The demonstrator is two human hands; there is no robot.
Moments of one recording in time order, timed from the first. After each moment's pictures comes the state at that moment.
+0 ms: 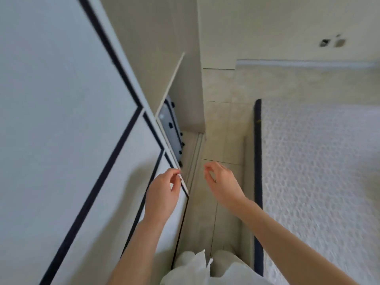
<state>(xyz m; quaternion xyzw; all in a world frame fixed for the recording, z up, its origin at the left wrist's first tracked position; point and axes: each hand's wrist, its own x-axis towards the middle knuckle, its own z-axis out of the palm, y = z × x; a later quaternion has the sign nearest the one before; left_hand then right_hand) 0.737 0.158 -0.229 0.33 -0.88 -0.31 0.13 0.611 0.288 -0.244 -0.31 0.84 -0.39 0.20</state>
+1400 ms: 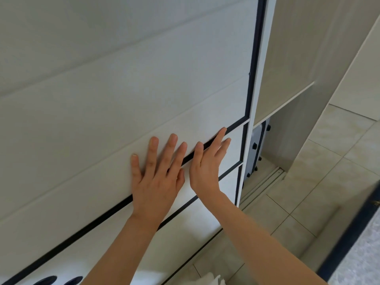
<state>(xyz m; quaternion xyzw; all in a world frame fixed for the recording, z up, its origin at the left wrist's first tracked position) 0.829 0.137 -0.154 0.43 -0.75 0.45 0.23 0.705 0.128 -0.166 -0.38 0.61 -0.62 0.31</state>
